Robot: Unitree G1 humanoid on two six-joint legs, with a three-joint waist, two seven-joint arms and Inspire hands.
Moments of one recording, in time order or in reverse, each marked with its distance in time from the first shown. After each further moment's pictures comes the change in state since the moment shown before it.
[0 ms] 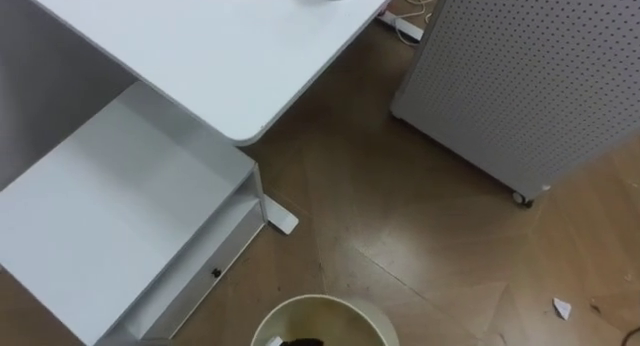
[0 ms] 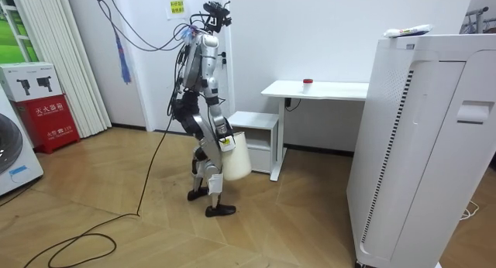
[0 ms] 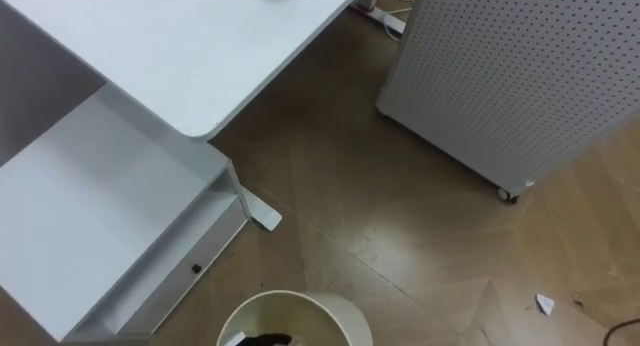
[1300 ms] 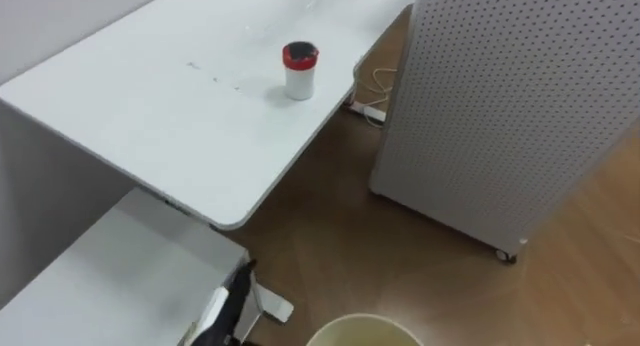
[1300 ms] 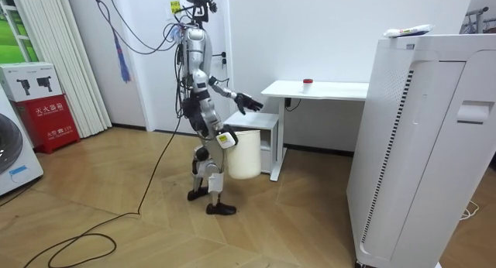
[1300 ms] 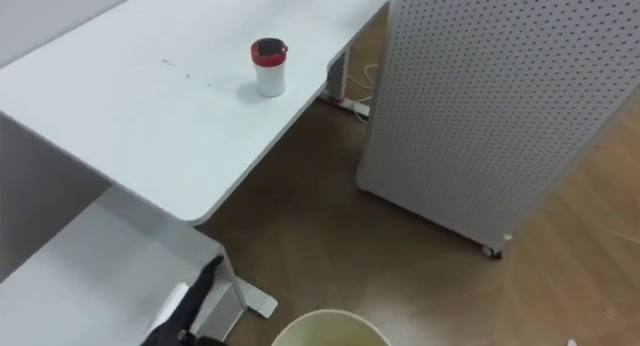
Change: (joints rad) left arm 0.265 0.147 0.275 -0.556 0.170 -0.080 0.207; right arm 0.191 -0.056 -0.229 -0.001 0.005 -0.007 0.061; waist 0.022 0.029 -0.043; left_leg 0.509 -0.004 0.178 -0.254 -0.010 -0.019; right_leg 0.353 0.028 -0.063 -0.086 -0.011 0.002
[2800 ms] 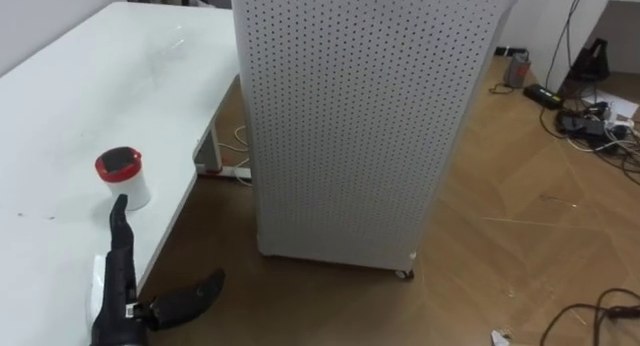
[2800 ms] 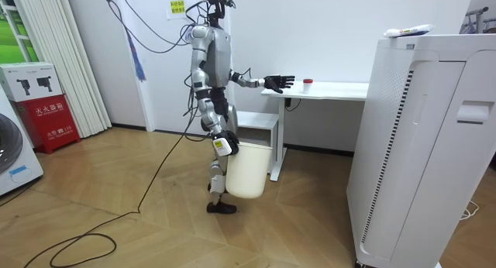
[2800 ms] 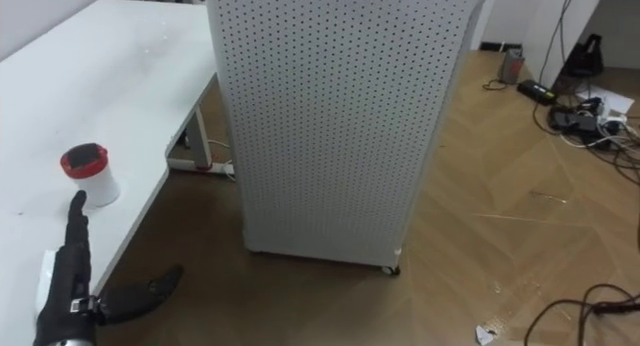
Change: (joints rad) left arm 0.159 0.022 0.187 -0.378 -0.148 -0.076 0.243; right arm 0.104 -0.018 -0.151 -0.044 -0.225 0.021 -0.045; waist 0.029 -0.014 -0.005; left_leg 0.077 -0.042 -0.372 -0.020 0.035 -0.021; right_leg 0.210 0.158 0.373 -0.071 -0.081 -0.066
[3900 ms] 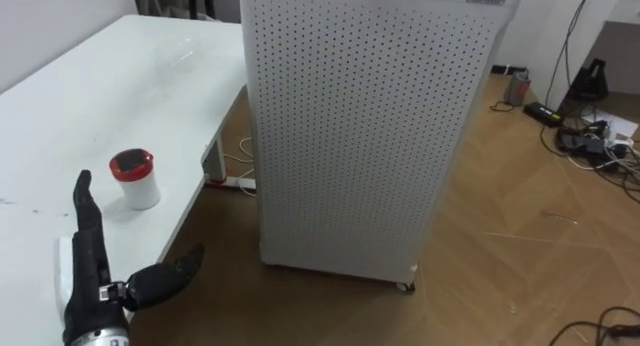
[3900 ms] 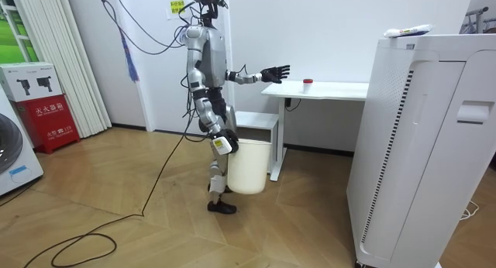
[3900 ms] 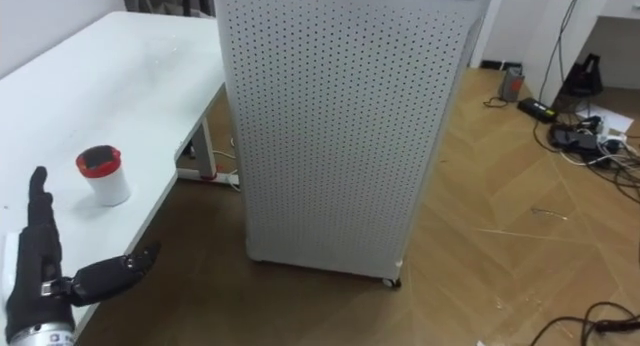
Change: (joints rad) left arm -0.009 -0.005 0.070 -0.091 0.003 0.001 0.026; right arm 0.005 0.018 0.000 0.003 0.003 0.014 0.036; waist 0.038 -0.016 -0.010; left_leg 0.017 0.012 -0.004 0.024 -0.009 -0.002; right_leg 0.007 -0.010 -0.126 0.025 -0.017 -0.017
